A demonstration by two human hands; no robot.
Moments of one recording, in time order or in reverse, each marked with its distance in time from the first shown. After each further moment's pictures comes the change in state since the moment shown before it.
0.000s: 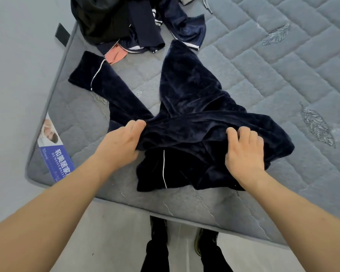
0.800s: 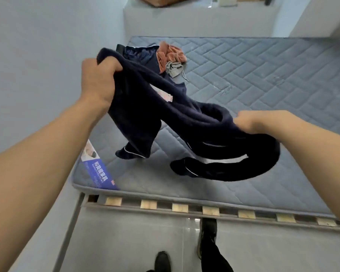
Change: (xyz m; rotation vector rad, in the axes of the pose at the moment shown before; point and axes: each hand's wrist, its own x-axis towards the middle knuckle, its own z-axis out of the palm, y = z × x) left_hand -0.133 0.077 -0.348 -1.171 0.680 -0.216; right_hand -0.083 0.020 -0.337 0.184 -0.609 0.132
